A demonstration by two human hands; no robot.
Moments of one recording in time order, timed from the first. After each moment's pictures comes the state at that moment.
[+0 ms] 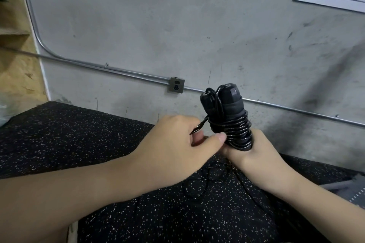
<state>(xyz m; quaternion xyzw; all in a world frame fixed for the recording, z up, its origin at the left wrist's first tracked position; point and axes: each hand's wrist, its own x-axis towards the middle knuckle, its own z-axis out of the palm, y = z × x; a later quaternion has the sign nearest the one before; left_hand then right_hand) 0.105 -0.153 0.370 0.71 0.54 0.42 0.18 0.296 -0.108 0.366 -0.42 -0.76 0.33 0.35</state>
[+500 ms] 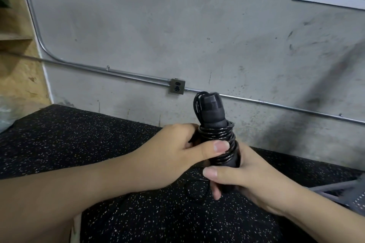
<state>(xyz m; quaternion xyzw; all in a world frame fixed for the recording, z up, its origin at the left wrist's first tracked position) 0.093 -0.141 0.356 0.75 0.43 0.36 0.35 0.292 -0.128 0.364 -0.31 -0.69 0.60 0.26</state>
